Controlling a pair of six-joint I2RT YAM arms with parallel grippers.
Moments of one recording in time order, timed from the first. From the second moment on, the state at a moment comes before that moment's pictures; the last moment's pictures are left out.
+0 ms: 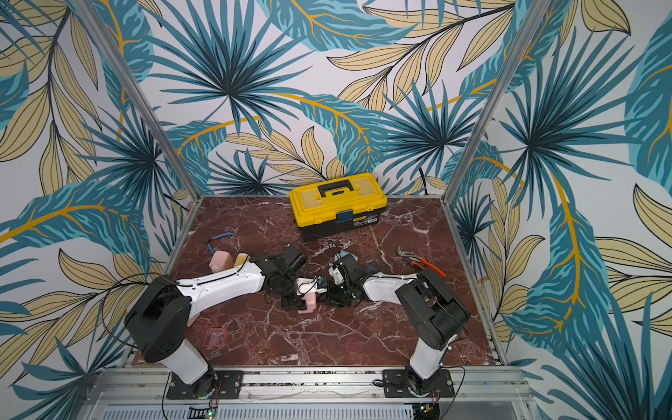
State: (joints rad) left arm -0.73 1.66 1.08 -0.68 0.24 0.63; right arm 0.59 1.71 0.78 -0.07 -0.52 0.81
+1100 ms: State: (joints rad) left arm -0.75 1.60 1.12 -0.66 -0.28 -0.50; right arm 0.56 1.26 0.78 -0.45 -0.09 0.72
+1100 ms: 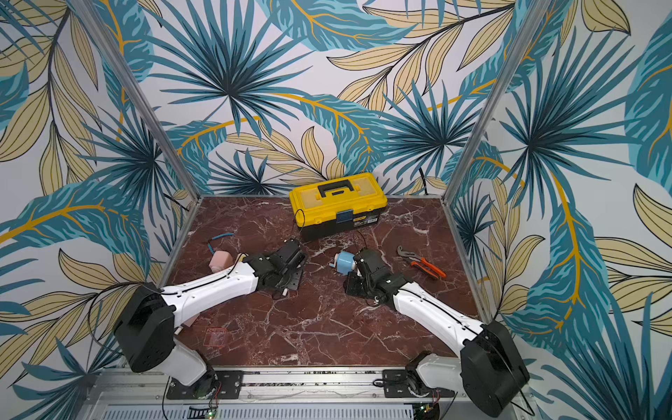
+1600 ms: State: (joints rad) left arm -0.72 1.75 1.20 -0.66 -0.34 -0.61; right arm 0.56 1.26 0.78 -0.47 -0.09 0.72
